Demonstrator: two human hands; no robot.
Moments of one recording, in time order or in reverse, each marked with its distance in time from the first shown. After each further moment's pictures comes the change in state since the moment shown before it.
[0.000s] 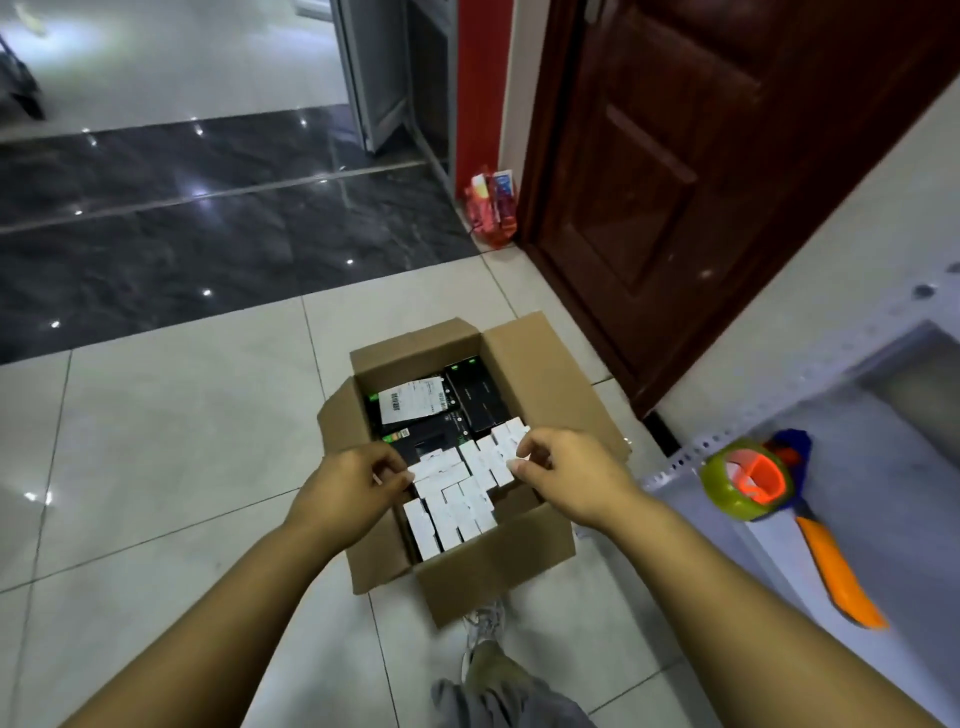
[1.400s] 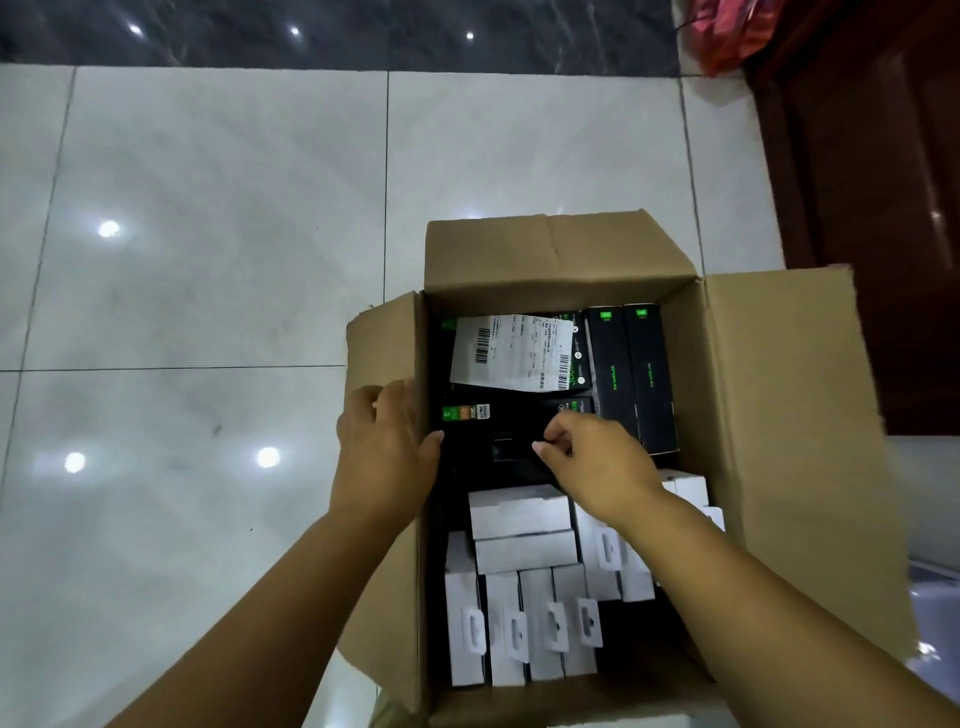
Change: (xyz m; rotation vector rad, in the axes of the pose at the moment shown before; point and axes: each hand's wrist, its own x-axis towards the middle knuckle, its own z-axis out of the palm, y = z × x) left_hand 0.245 -0.192 0.145 -0.027 0.167 -0.547; right_hand 0.346 0.052 0.222 -0.139 -0.413 0.006
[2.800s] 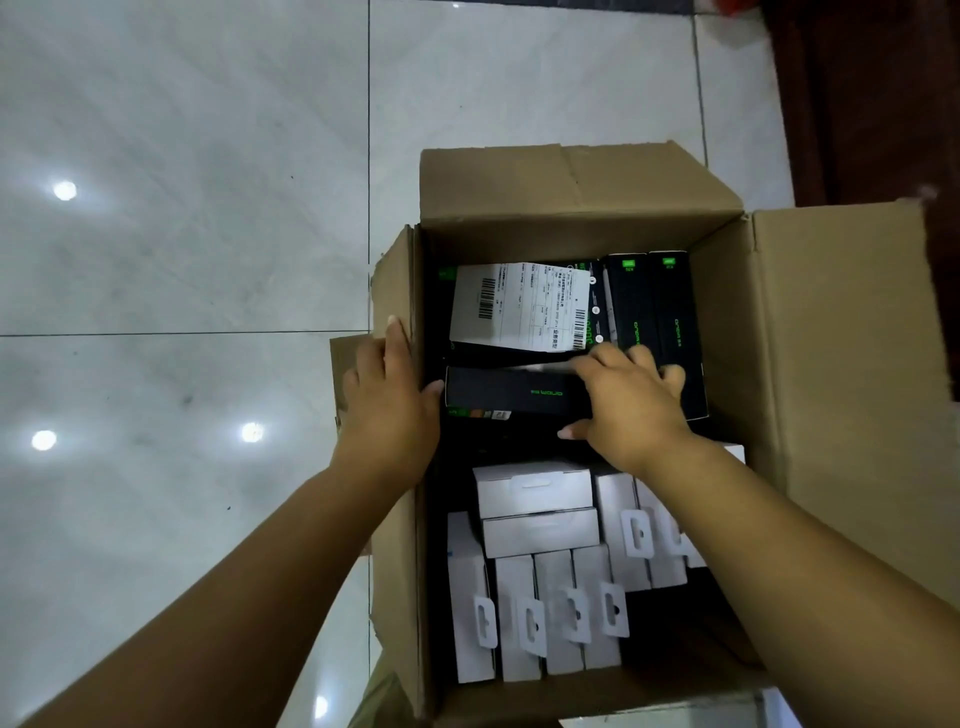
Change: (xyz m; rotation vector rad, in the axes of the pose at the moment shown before) left_hand 0.030 -0.018 0.038 -0.022 -0.093 0.013; right_hand 0.038 0.020 0.018 -0.414 0.055 -0.045
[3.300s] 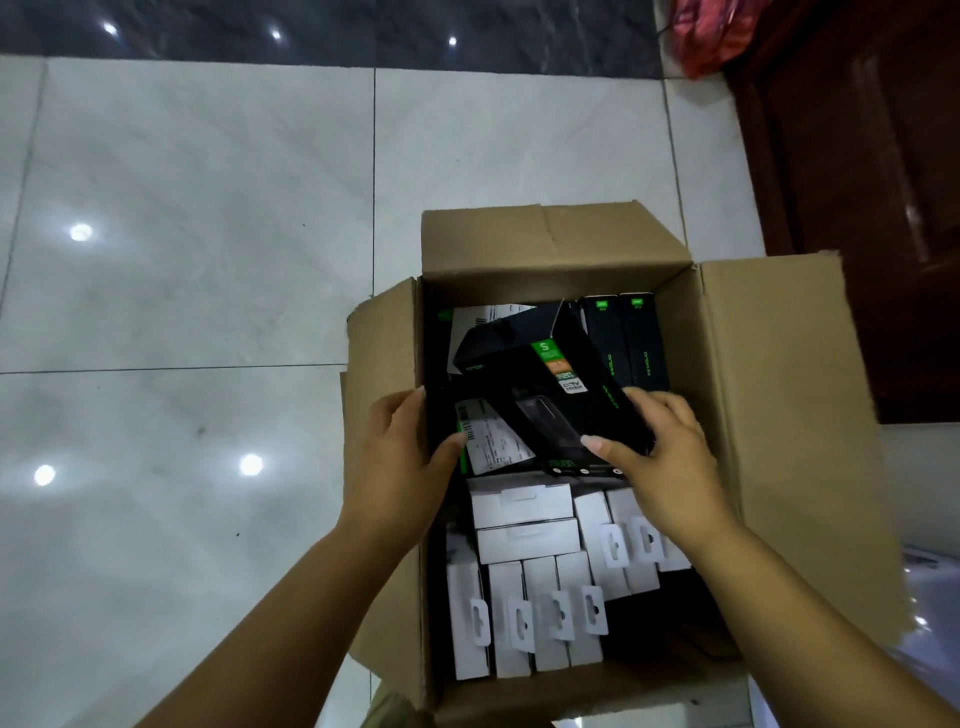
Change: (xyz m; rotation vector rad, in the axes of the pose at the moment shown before) left_hand -0.052 0.014 -0.029 -0.247 -0.024 0.061; right_hand -0.068 0.022 -0.010 0.794 0.284 0.188
